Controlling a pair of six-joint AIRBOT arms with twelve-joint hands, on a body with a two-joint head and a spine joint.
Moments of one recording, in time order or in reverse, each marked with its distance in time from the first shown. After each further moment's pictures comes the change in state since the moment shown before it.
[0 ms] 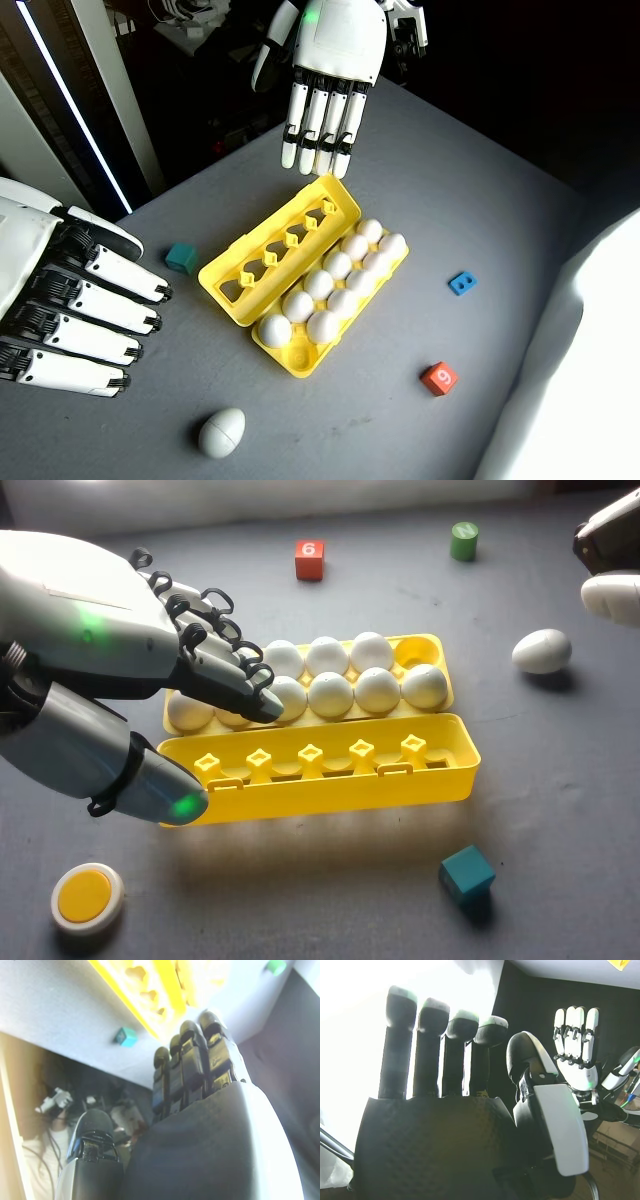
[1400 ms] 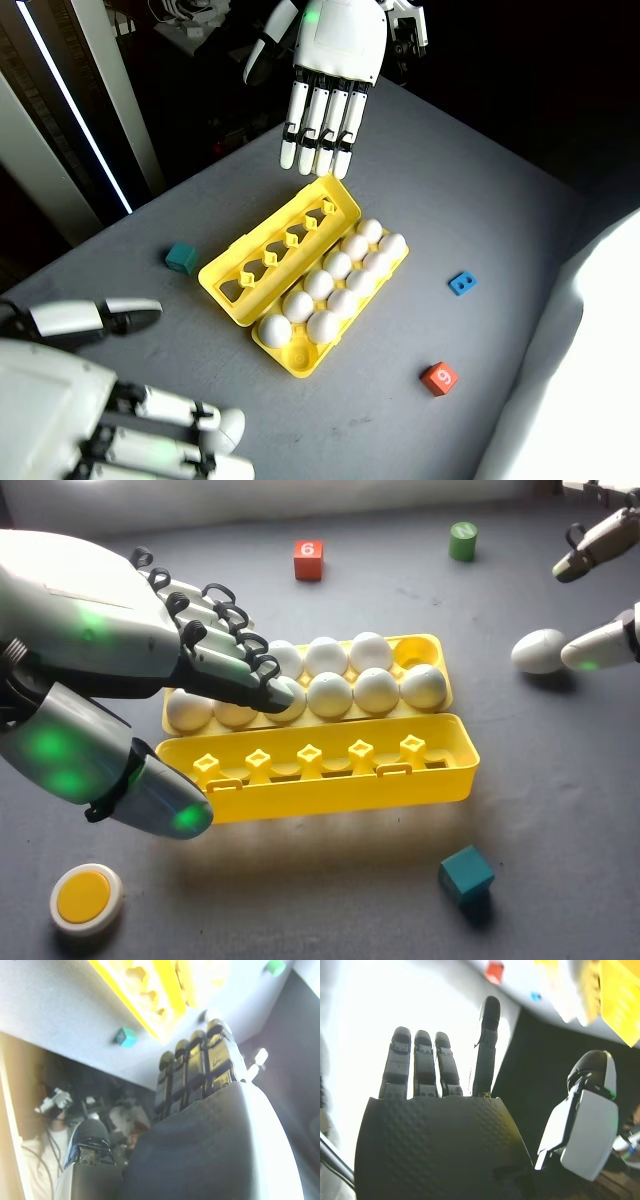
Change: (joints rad) left arm 0.000 0.000 0.000 0.000 0.002 -0.004; right arm -0.153 -0.288 0.388 0.035 0.098 -0.097
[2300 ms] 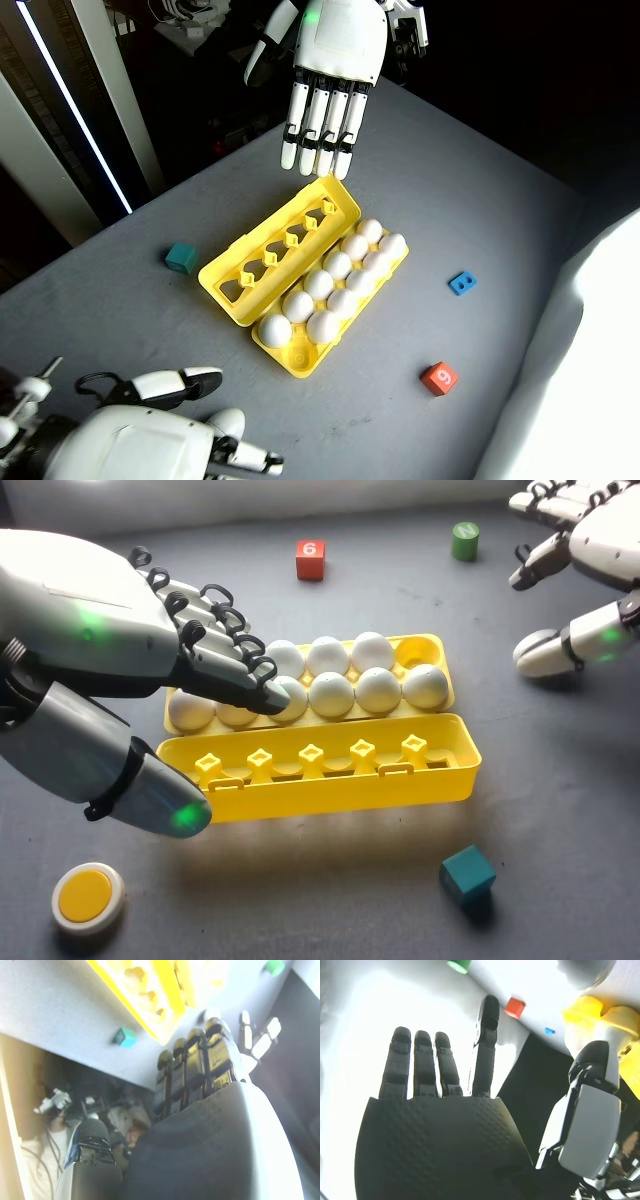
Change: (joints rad) left arm 0.000 0.000 -0.001 0.004 0.003 0.000; right arm -0.084 -0.293 0.325 -0.045 0.080 -0.052
